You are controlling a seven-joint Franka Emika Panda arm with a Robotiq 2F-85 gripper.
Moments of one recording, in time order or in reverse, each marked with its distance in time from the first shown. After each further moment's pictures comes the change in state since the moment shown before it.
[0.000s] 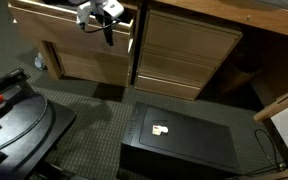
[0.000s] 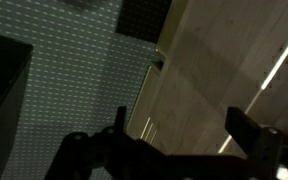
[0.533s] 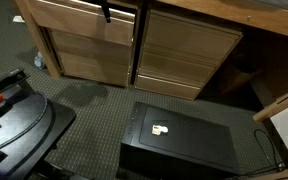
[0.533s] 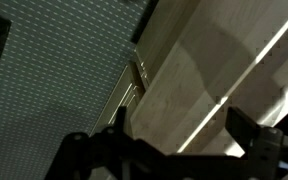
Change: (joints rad) arm 0.424 0.112 -0.347 0.435 -0.101 -0.435 0.260
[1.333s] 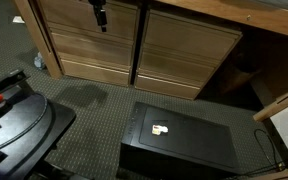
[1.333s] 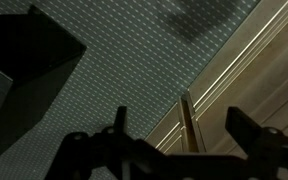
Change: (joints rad) arm 0.009 0.002 -0.031 0.001 -0.179 -0.308 0.038
